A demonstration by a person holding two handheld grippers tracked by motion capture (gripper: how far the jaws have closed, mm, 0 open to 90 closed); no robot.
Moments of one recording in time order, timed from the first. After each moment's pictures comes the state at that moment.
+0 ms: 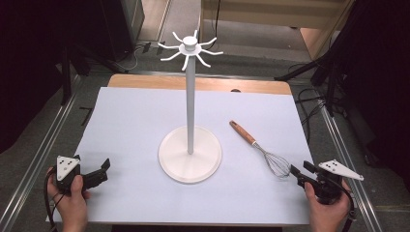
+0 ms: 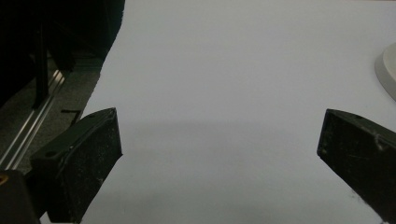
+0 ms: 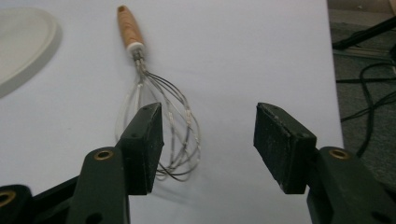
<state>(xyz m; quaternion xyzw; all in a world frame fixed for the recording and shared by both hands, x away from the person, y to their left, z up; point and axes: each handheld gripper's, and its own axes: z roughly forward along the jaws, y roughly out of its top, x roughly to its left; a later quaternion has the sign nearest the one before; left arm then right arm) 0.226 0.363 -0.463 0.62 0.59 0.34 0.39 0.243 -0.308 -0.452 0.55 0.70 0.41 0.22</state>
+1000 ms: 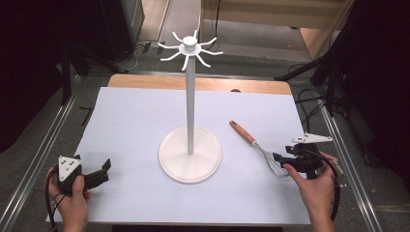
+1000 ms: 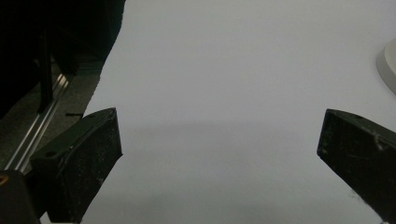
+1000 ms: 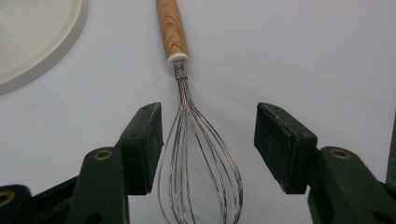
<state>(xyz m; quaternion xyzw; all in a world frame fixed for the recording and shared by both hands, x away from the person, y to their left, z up) 0.225 0.360 -0.463 0.63 0.58 0.35 0.38 0.303 -0.256 -0.411 0.49 0.80 0.31 0.17</state>
